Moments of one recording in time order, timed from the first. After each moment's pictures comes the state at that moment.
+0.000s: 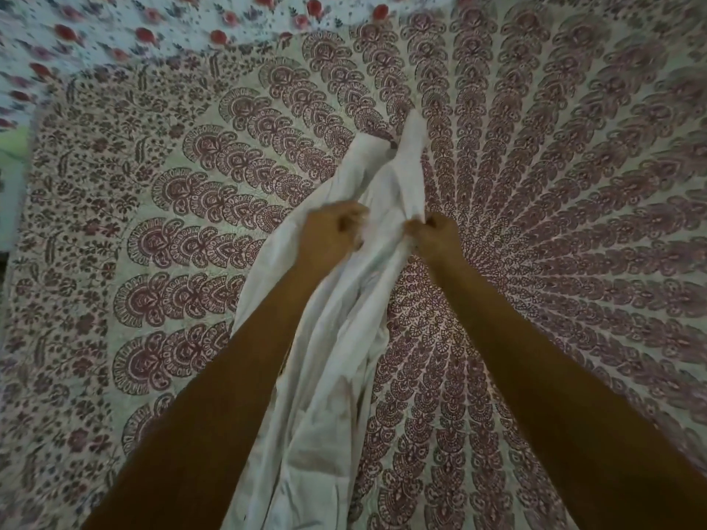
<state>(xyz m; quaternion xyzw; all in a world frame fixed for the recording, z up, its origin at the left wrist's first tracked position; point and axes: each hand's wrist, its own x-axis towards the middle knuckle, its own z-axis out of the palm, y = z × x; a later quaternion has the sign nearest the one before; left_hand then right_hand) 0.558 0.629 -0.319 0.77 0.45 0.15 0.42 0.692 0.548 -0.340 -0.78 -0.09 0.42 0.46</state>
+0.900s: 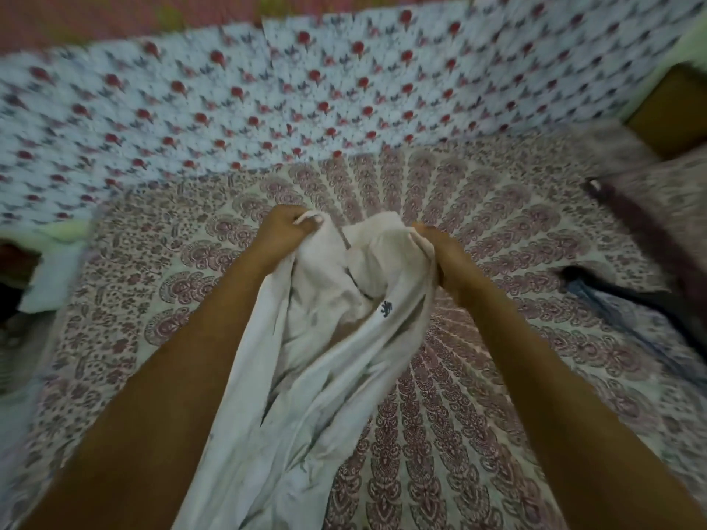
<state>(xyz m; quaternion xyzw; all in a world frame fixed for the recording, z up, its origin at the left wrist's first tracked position) 0.526 0.548 -0.090 0.76 0.42 0.18 0.46 0.701 0.384 -0.092 -0.70 -0.20 0.46 0.51</state>
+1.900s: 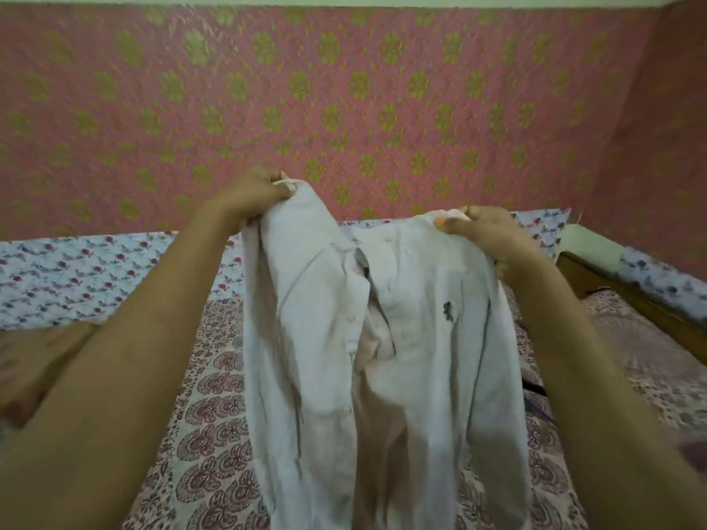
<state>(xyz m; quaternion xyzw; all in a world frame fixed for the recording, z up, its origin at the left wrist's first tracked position) 0.405 0.256 0.274 0.81 0.39 0.33 0.30 0.642 0.071 0.240 -0.68 -0.42 0.23 0.55</state>
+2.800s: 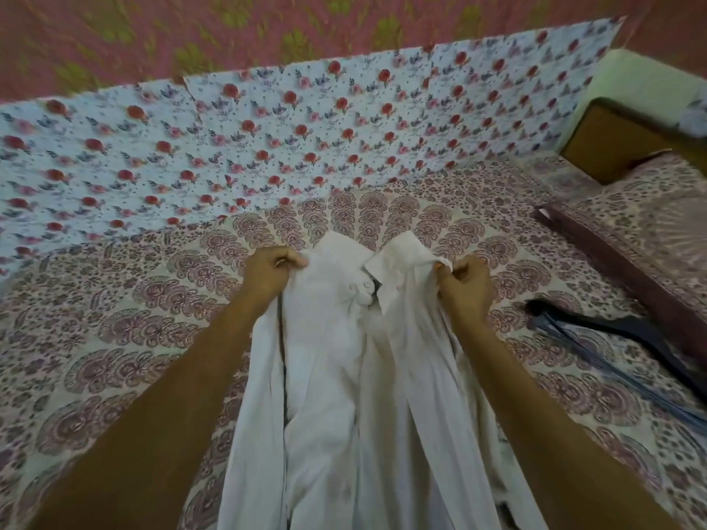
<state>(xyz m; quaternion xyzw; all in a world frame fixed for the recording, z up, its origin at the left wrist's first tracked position) 0.643 0.571 -0.162 0.75 0.43 0.24 0.45 0.821 0.375 -0.163 -0.83 -0.13 0.07 0.54</state>
